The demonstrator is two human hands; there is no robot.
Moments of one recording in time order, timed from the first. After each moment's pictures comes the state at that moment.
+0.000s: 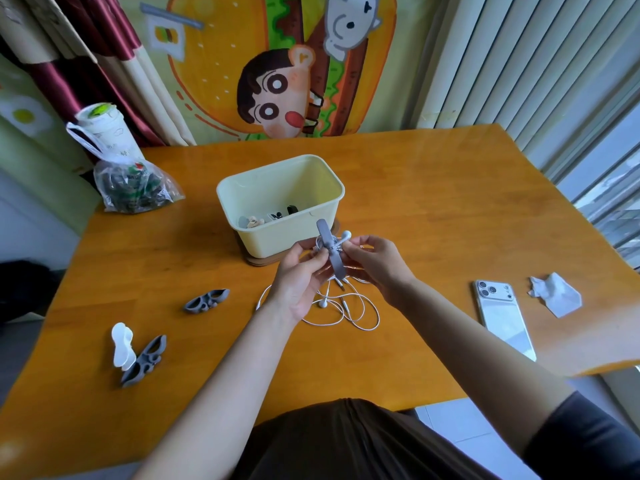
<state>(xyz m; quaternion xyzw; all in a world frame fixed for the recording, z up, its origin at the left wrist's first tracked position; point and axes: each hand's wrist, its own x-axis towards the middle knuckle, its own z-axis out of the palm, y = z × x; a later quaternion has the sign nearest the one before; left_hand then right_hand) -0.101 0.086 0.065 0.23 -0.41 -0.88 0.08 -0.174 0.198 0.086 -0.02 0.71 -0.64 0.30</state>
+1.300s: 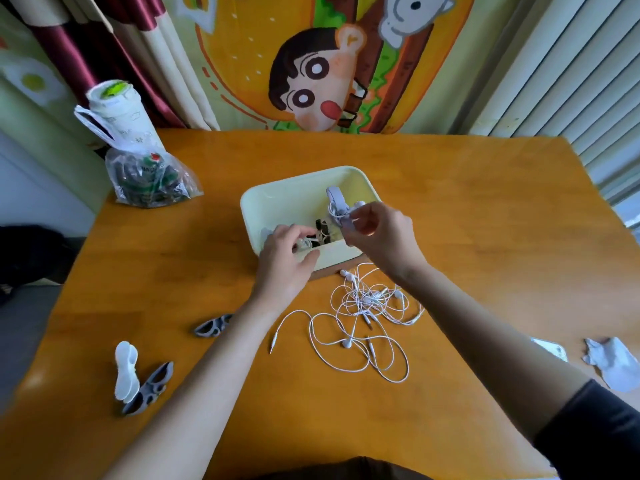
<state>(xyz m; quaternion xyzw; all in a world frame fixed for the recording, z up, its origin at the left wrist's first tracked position) -0.147 -0.022 0.054 0.26 -0.85 -0.42 0.17 -0.262 0.100 0.088 -0.29 0.86 -0.41 0.07</state>
